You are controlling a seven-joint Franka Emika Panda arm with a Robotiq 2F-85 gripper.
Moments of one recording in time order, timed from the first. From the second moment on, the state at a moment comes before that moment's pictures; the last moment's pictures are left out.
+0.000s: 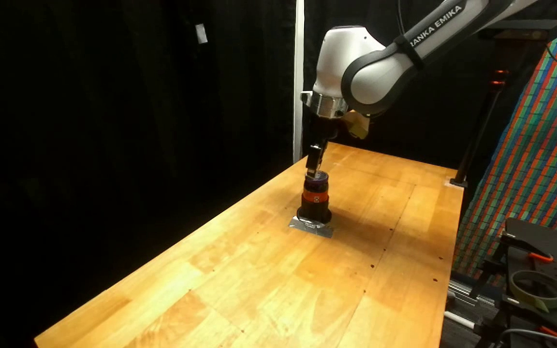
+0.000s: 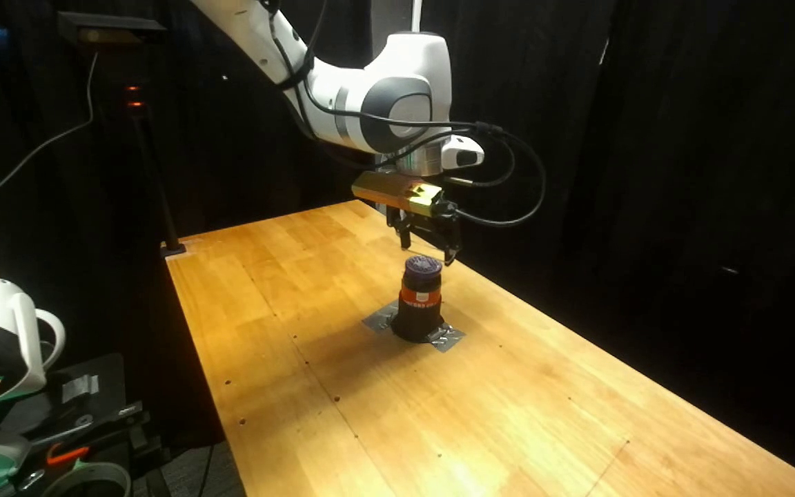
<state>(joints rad) 0.11 0.47 0.07 -1.82 -0.11 2.46 -0.12</state>
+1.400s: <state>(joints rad) 0.10 0.57 0.06 -1.71 -0.13 2.31 -0.10</state>
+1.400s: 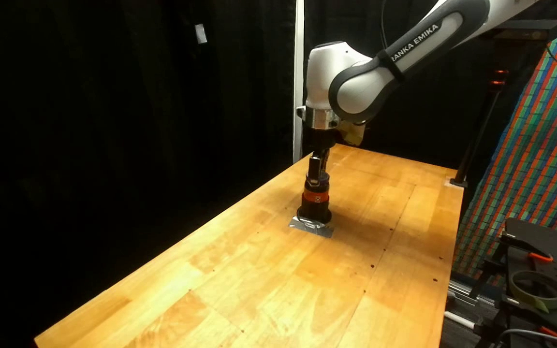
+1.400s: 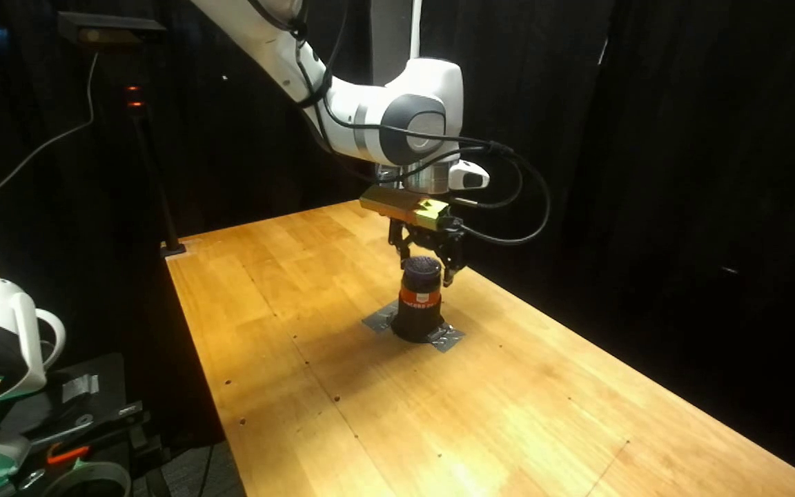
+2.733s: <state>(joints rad) 0.02 0.46 0.08 -1.87 -0.05 2.30 -0.24</state>
